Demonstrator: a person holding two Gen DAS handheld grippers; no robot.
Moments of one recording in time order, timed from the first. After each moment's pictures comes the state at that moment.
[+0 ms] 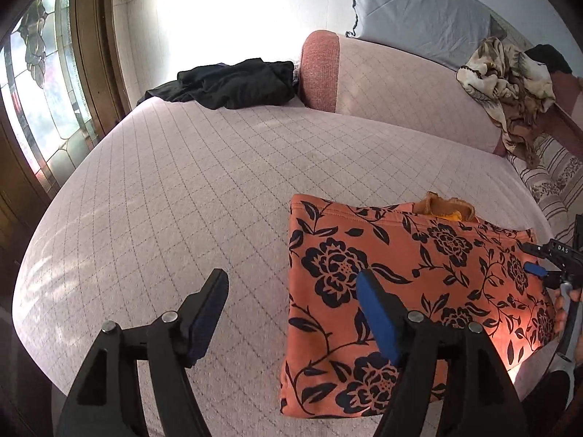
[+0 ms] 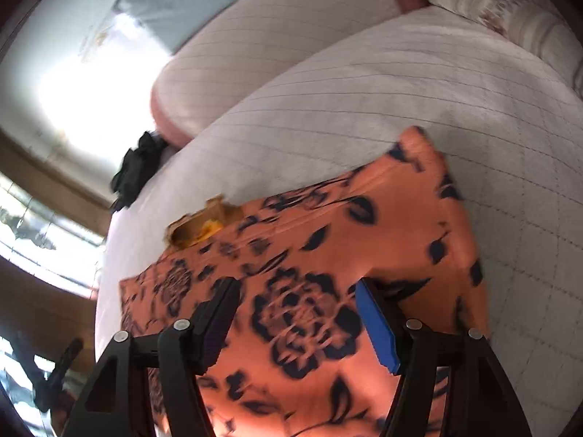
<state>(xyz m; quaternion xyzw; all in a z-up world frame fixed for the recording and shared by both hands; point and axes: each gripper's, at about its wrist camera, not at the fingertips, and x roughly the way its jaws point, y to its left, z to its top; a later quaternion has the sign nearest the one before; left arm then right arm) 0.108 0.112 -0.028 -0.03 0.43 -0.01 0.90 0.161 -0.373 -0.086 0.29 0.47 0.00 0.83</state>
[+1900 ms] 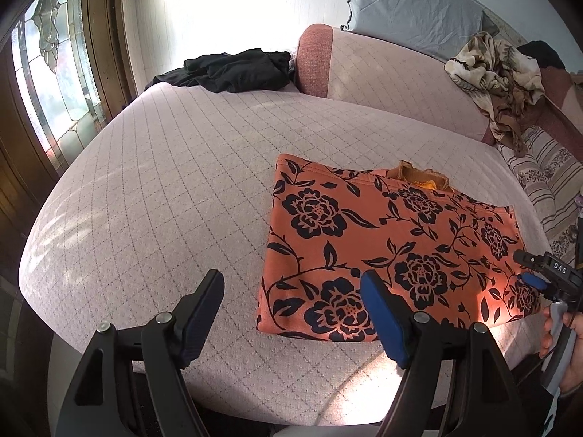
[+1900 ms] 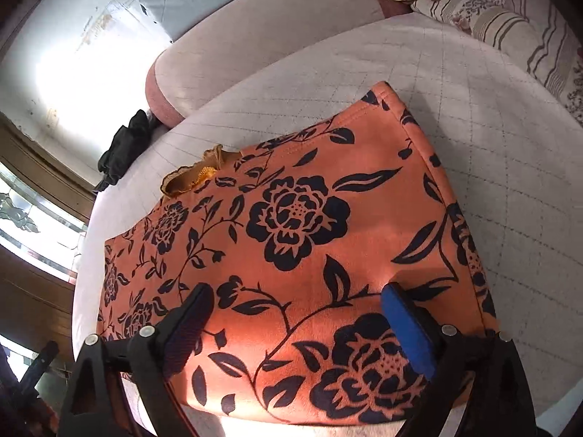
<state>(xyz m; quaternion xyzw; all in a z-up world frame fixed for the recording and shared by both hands) 0.033 0.091 -0.017 -0.03 0.44 -0.01 0.90 0.074 -0.312 -0.063 0.22 0.47 -0.01 0.85</state>
